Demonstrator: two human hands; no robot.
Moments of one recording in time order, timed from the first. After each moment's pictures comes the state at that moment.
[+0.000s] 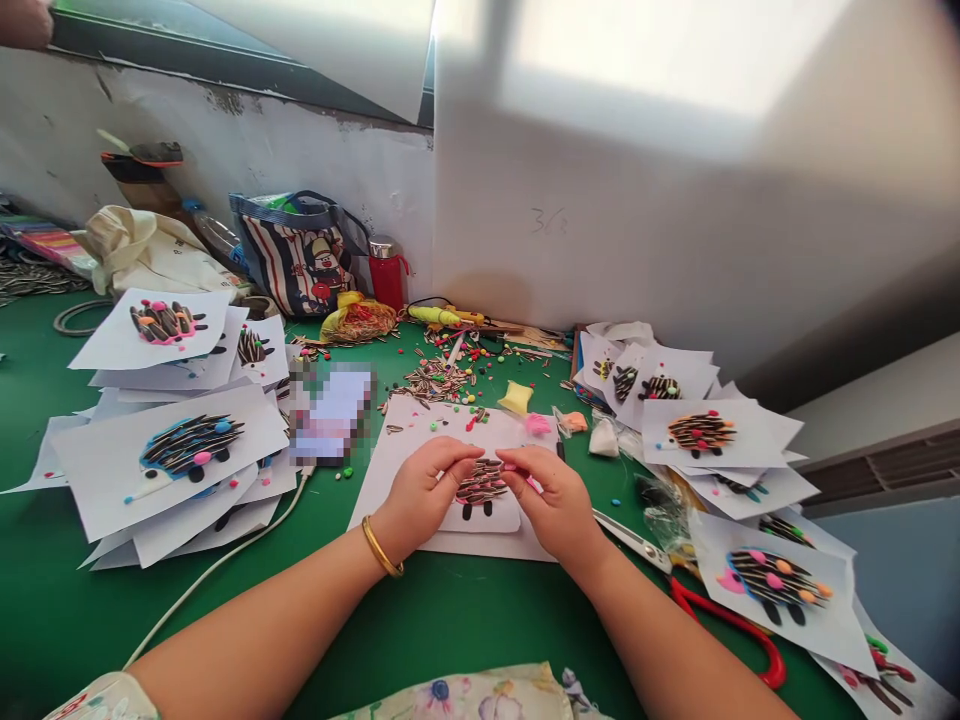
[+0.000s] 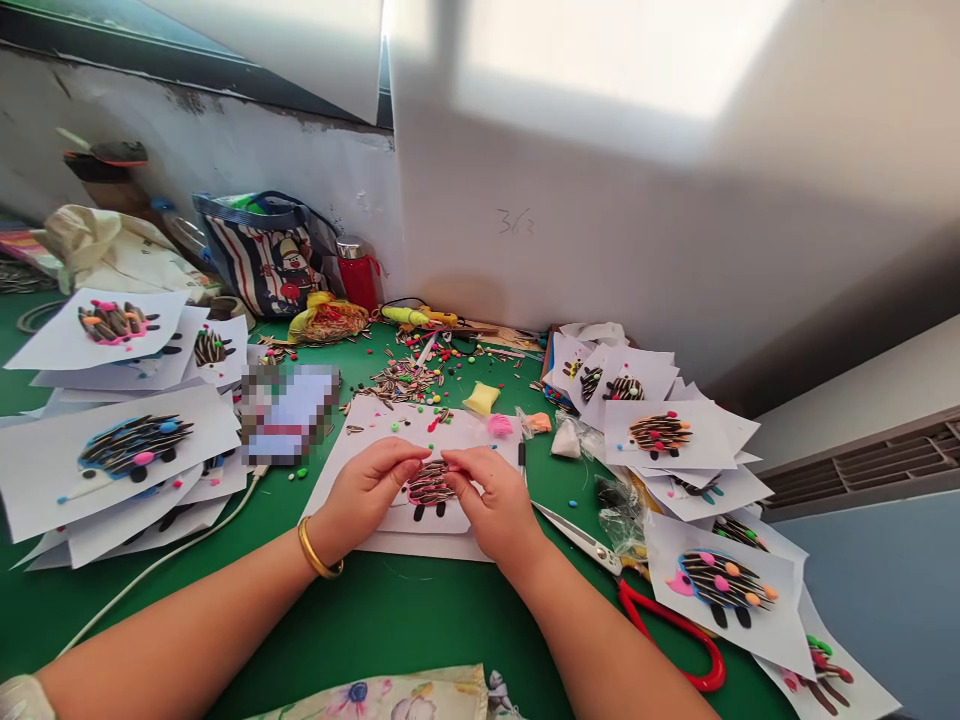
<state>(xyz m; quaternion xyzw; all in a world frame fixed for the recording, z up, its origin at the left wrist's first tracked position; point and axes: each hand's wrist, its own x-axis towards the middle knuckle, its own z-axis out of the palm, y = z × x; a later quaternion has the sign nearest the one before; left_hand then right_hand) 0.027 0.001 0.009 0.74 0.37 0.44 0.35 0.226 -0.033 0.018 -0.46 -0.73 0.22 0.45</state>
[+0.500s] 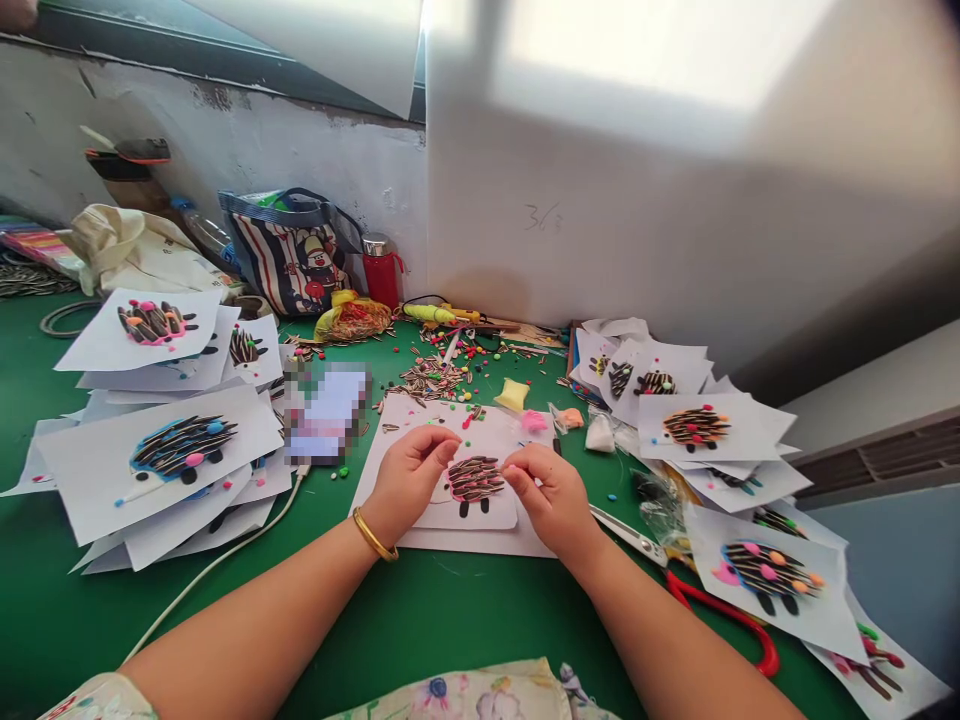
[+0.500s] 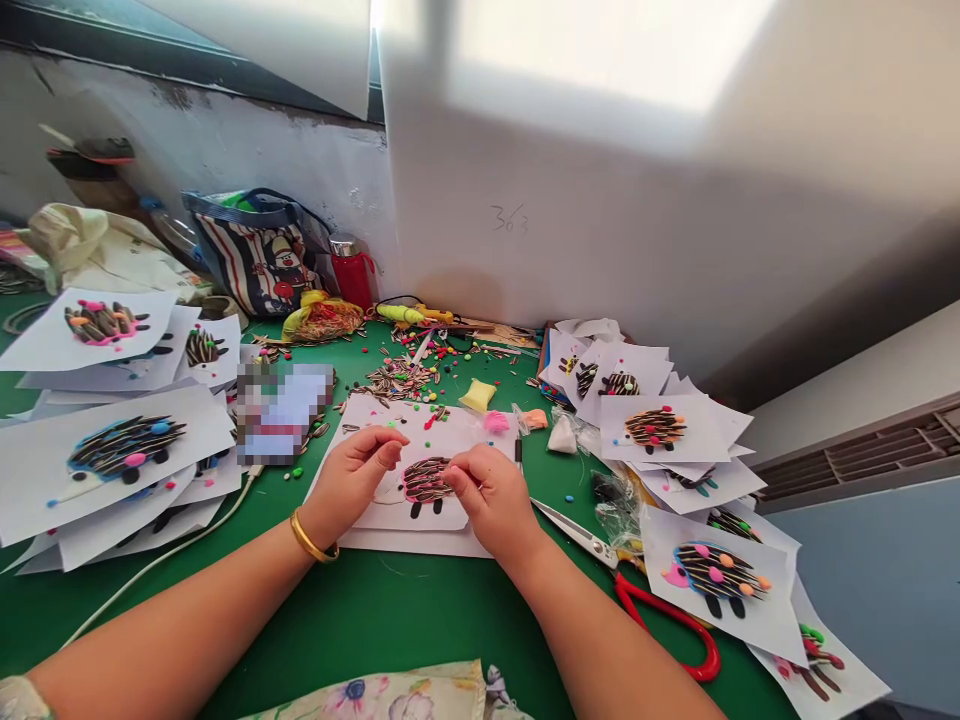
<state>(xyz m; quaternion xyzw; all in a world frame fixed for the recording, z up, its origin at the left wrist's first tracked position) 0.024 0.009 0.015 0.63 0.44 0.47 0.43 0.228 -0.034 0.019 -0.49 -0.72 0.24 0.44</state>
